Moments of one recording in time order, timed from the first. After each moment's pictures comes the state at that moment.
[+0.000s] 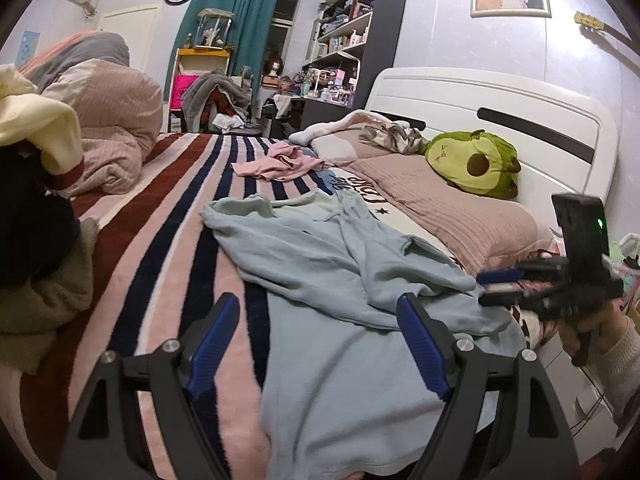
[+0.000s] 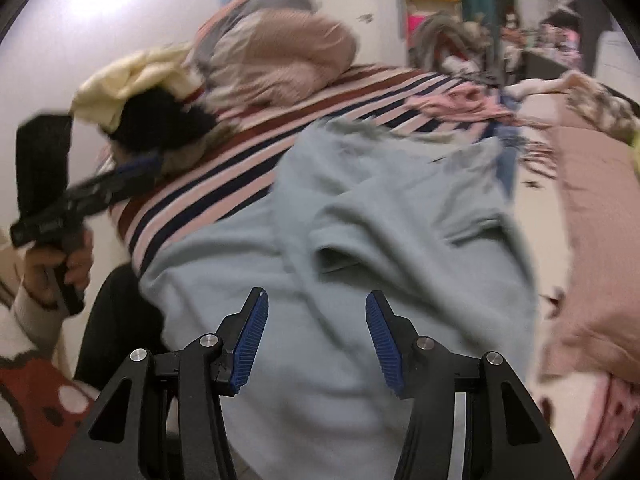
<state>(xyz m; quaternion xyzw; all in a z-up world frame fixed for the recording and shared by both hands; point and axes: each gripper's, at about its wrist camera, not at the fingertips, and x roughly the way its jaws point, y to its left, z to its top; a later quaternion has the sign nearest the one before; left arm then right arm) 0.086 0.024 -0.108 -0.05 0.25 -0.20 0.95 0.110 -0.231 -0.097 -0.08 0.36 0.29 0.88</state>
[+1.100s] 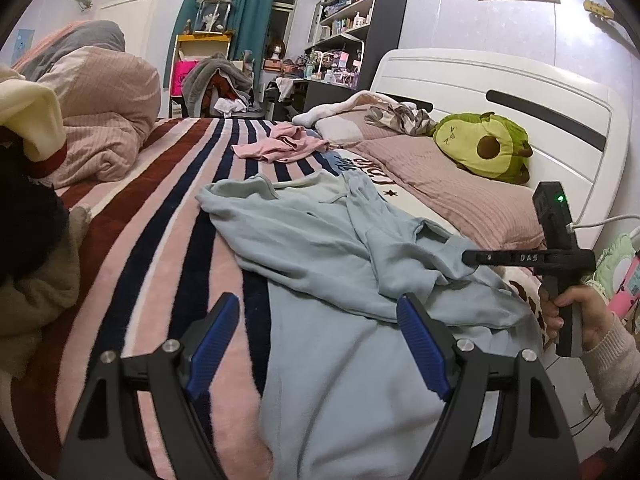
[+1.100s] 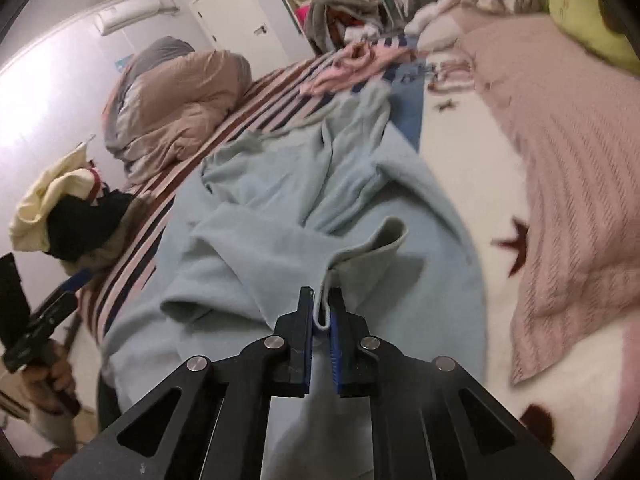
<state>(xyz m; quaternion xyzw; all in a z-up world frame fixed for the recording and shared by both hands) 0.110 0.018 -0.124 -0.04 0.28 -0.19 0.94 0.184 -0.301 -0.135 0.10 0.39 0.21 0.89</state>
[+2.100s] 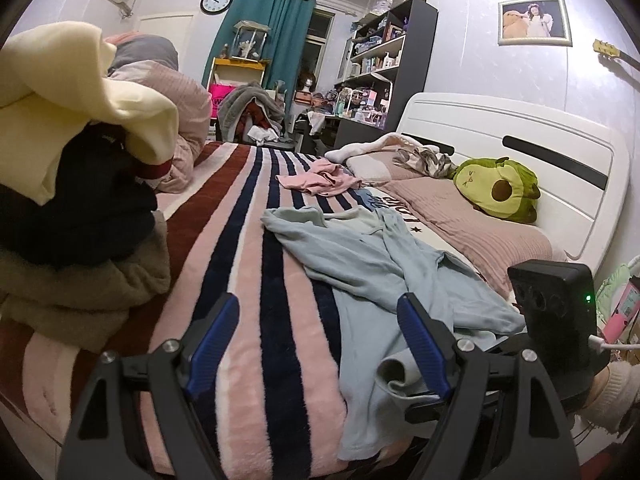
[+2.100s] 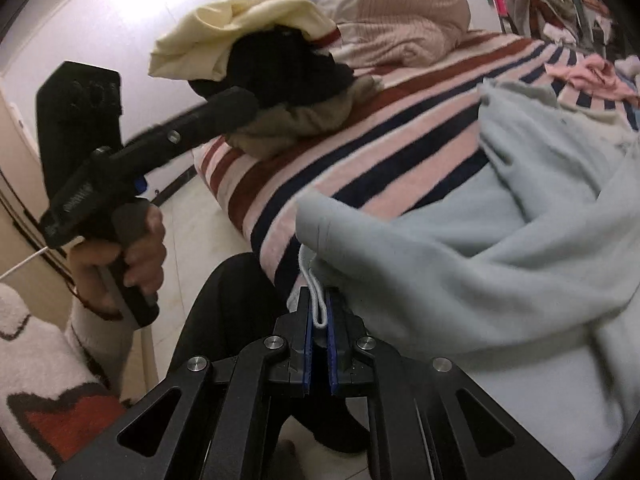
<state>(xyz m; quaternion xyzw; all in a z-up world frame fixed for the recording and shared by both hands) 0.050 0.100 -0.108 -0.08 0.23 -0.15 0.96 0.093 -0.082 -0.154 -0.03 0.42 0.47 0.77</state>
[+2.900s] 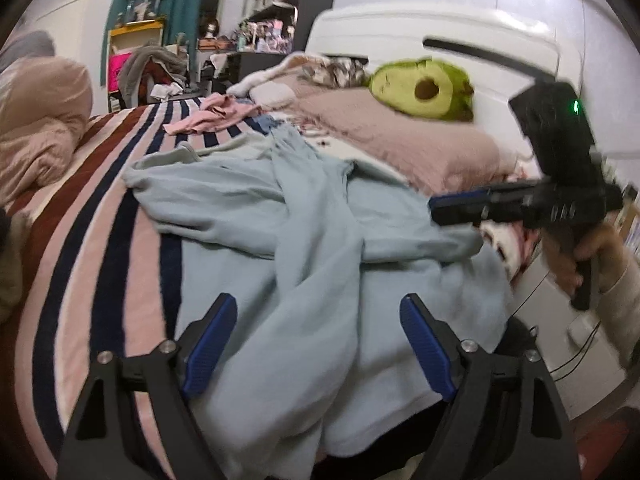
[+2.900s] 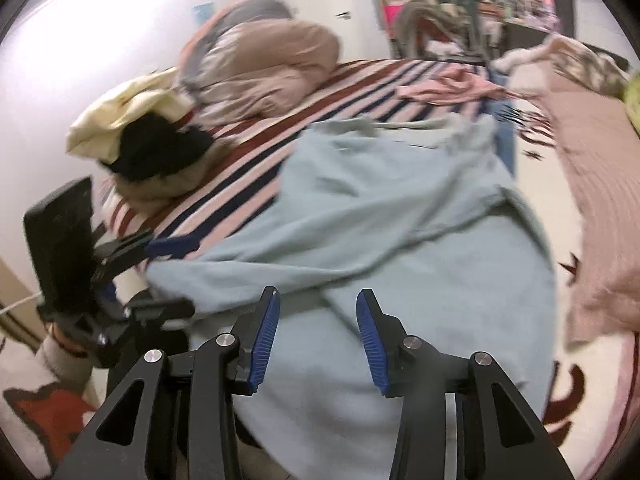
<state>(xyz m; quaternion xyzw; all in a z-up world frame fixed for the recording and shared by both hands) 0.089 -0.040 -0.148 0.03 0.33 -0.28 0.90 0.112 -0.225 -0.105 0.00 0.39 0.30 0.87</state>
